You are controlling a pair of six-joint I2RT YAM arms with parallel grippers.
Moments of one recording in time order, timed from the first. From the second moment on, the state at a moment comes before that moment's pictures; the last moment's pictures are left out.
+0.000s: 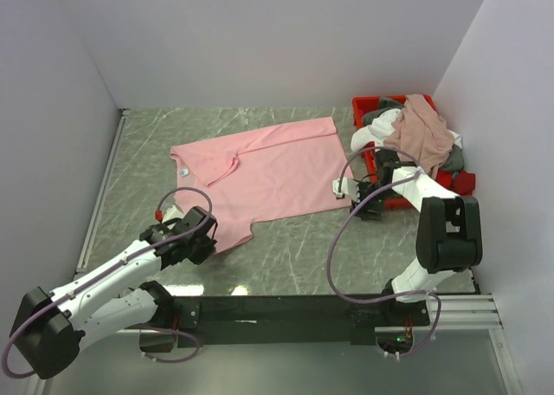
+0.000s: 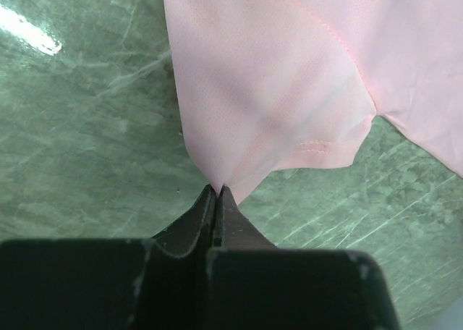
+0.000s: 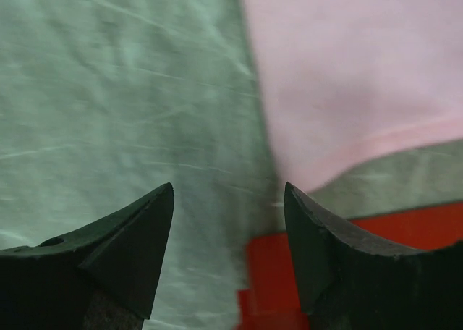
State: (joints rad) left arm -0.69 0.93 0.56 -0.77 -0.27 -1.45; right arm 0.04 1.60 0.97 -0.79 -0.40 -1.47
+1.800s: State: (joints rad) left arm -0.34 1.19 0.89 -0.64 -0.21 -1.10; right arm 0.09 1.84 1.38 -0.67 -0.35 -1.09
